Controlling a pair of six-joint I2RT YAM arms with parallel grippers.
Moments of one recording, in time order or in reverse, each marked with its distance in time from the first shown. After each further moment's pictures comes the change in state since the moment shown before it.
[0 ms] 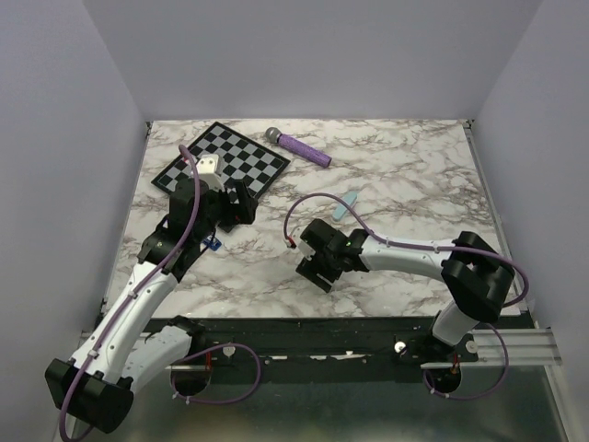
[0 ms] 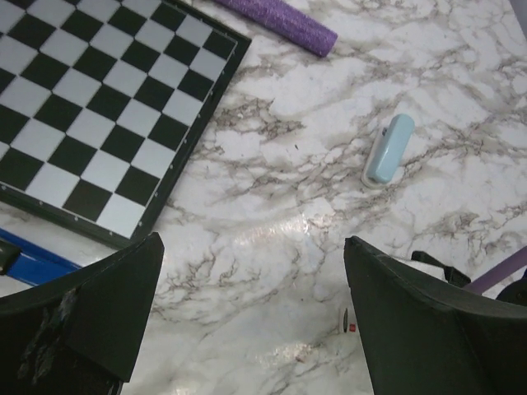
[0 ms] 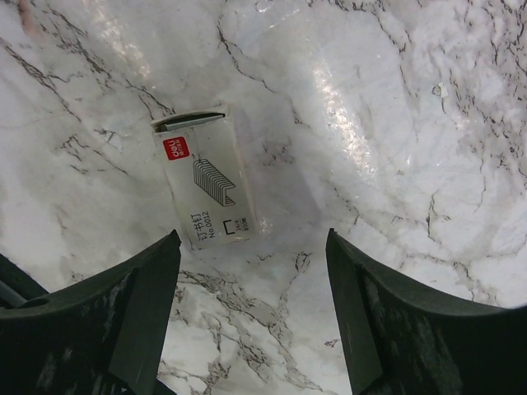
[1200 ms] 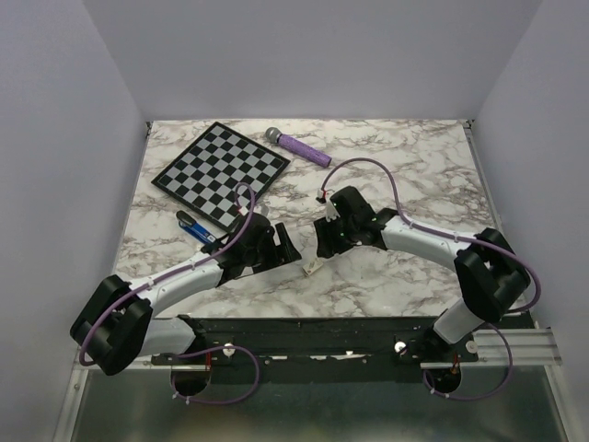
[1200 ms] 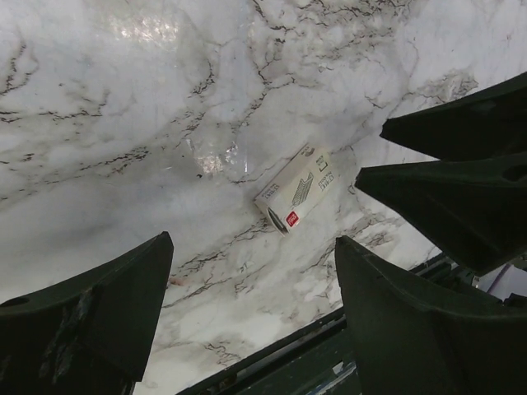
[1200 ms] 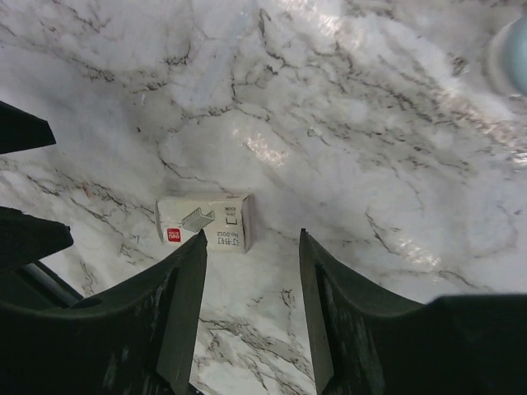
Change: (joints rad) left arm -0.289 0.323 -0.326 0.238 0.123 -0.600; right arm -0.269 -0.058 -0.006 0.134 -0.191 0.338
